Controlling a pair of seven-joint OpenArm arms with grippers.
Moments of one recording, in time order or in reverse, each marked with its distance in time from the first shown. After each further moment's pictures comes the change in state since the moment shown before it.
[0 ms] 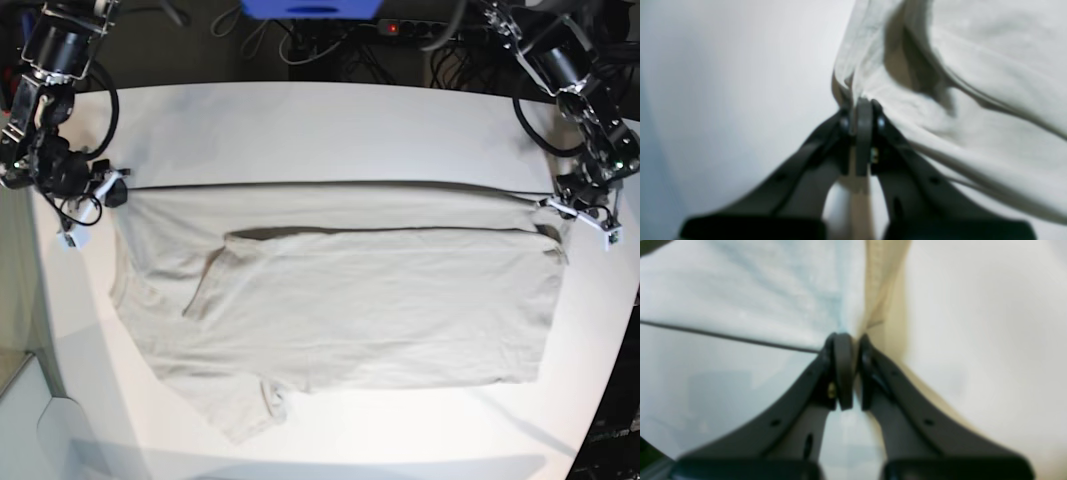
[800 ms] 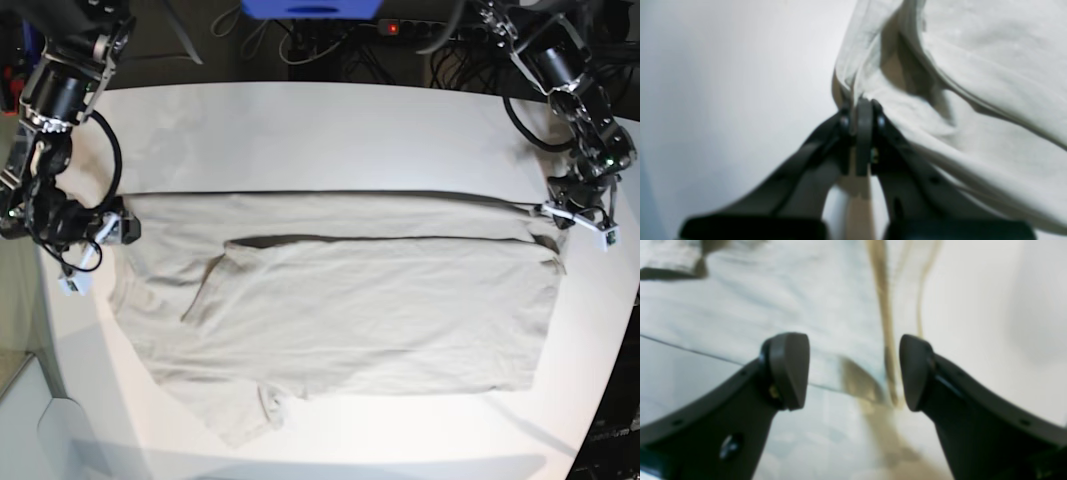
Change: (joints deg) left arm -0.4 0.9 0.0 -4.7 -0.3 0.2 -11.1; right arm 11.3 -1.1 -0.4 -2.4 -0.8 0.0 -9.2
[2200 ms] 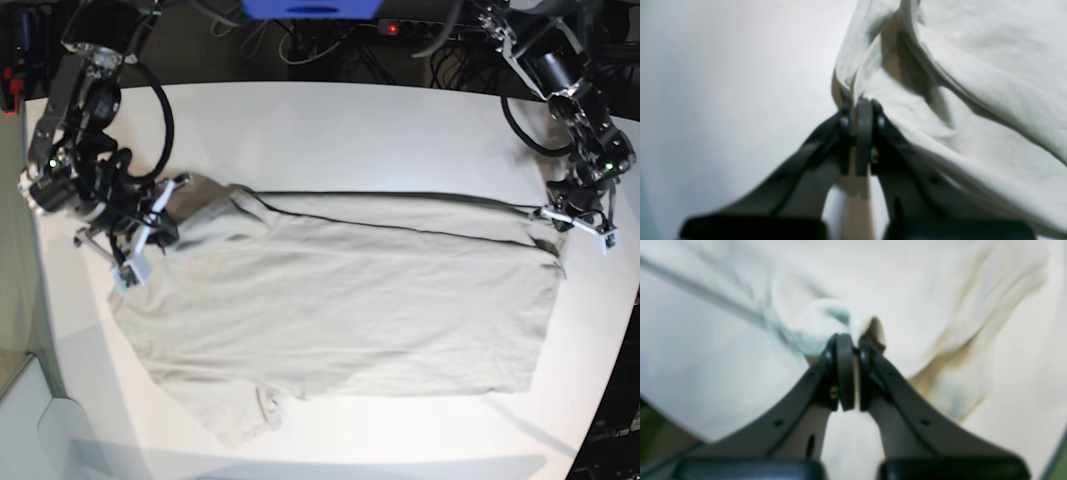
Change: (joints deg) left arm -1.2 0.4 -0.2 -0.2 0.4 0.3 0.8; right arm -10.5 -9.6 -8.7 31.3 0.0 0.0 -2.0
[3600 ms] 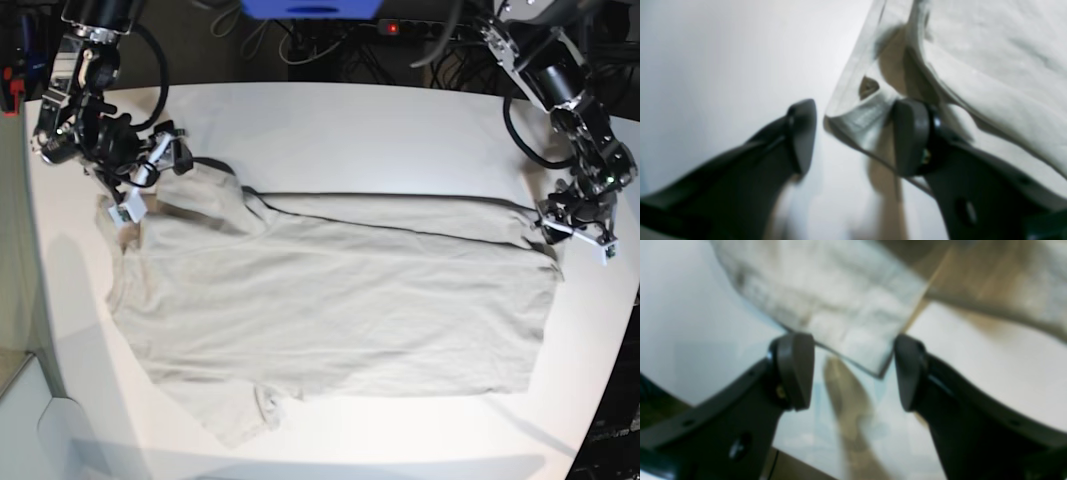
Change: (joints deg) left arm -3.1 -0.1 0.0 -1.0 1.8 0.6 1.7; right arm -8.6 0.9 4.1 -14.5 0.5 -0.1 6.8
